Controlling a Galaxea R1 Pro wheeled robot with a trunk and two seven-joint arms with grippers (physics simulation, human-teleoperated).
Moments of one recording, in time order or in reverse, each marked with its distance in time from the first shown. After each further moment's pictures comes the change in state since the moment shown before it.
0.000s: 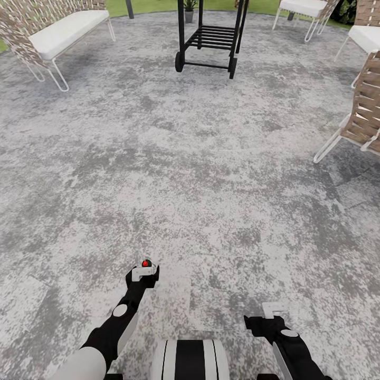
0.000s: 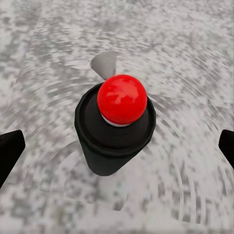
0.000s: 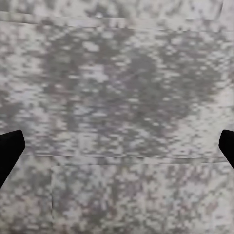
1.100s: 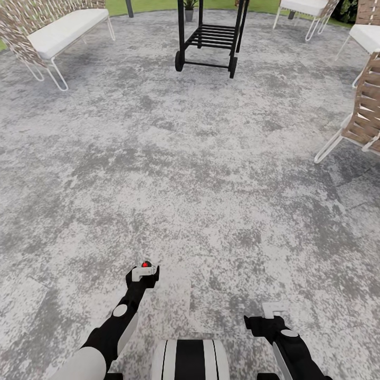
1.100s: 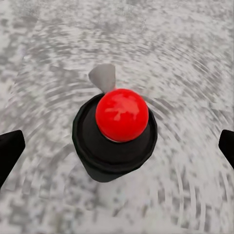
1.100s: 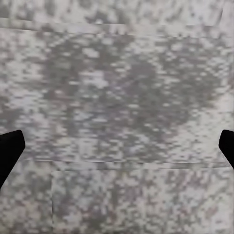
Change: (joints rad) left arm 0.000 0.000 -0.001 0.000 0.000 0.000 0.000; right arm 0.000 0.000 0.000 0.000 0.000 0.000 0.000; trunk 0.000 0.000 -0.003
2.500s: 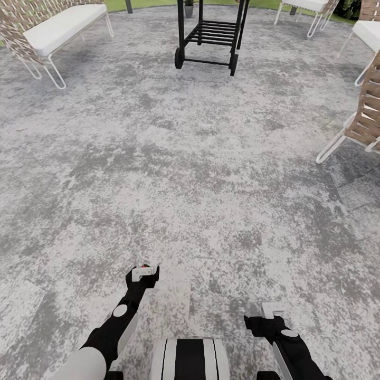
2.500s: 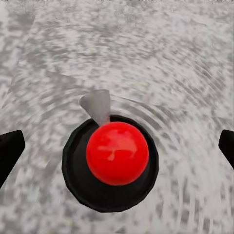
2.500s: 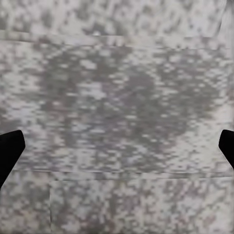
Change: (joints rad) left arm 0.000 -0.001 0.001 0.001 0.001 -0.004 0.000; right arm 0.000 0.000 0.000 0.000 0.000 0.000 0.000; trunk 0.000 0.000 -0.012
